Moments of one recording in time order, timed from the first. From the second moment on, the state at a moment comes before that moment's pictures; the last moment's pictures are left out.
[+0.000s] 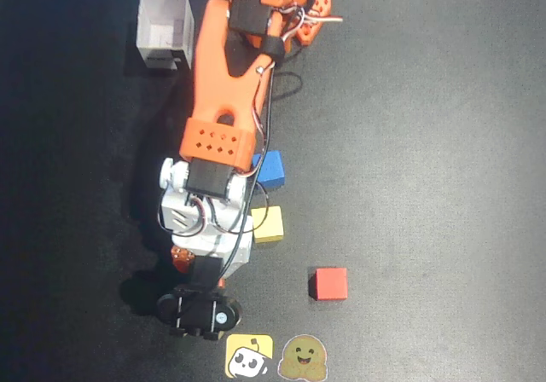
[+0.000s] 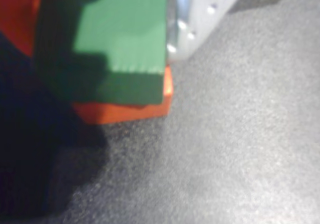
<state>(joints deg) 8.3 66.4 79.4 60.0 84.4</state>
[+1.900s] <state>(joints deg) 3.2 161.3 159.0 53.2 81.9</state>
